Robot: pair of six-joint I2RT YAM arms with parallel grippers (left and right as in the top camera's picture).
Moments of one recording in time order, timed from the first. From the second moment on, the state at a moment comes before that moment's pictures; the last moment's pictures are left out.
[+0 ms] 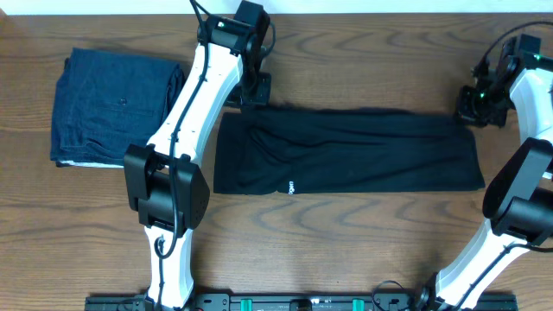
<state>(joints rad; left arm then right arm) -0.34 2.15 2.09 -1.44 0.02 -0.23 -0.32 2.08 1.70 -1.13 -0.11 0.01</state>
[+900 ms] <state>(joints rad) -0.43 2.15 1.83 -1.58 0.08 -0.35 -0.36 2.06 1.70 -1.34 0.07 0.20</state>
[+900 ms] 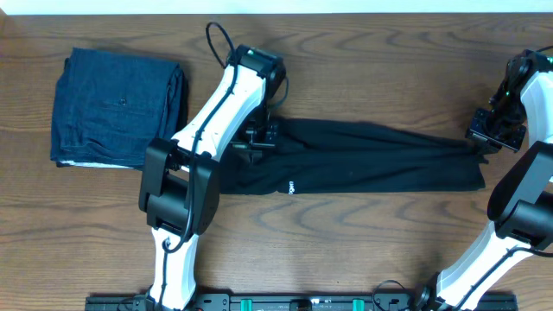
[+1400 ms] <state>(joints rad) -0.42 2.15 1.68 -1.51 0.07 -0.36 -0.36 2.06 1.53 -1.23 0.09 0.22</state>
